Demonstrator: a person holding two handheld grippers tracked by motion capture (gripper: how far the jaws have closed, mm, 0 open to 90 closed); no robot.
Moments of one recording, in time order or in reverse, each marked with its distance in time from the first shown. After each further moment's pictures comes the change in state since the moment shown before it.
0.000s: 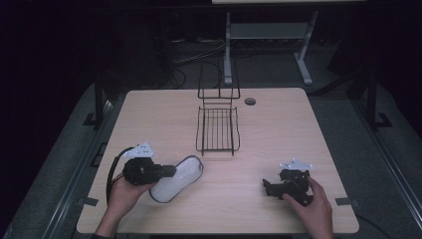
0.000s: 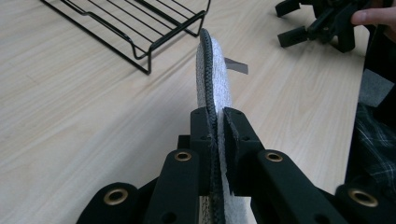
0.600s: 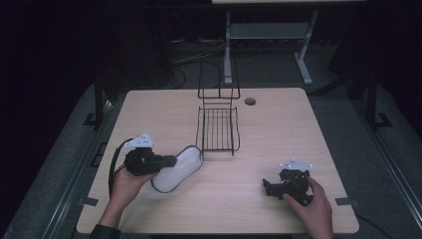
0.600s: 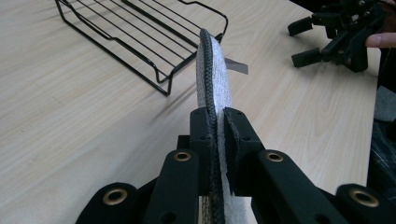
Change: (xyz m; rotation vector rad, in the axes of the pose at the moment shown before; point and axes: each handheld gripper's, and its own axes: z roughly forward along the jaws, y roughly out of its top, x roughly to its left) left arm 0.015 0.015 0.003 -0.040 0.022 -0.018; right arm 0.000 0.000 0.000 0.000 0.001 0.000
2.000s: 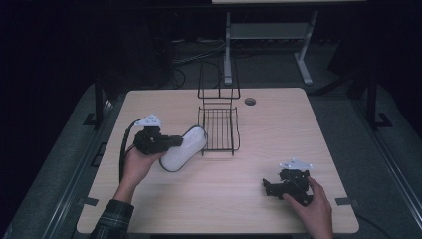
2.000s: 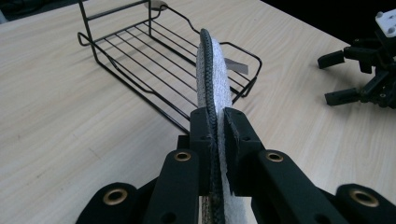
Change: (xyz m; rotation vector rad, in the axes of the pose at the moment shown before) left arm 0.027 0.043 0.023 -0.040 0.050 0.008; right arm 0.000 0.000 0.000 0.001 0.000 0.000
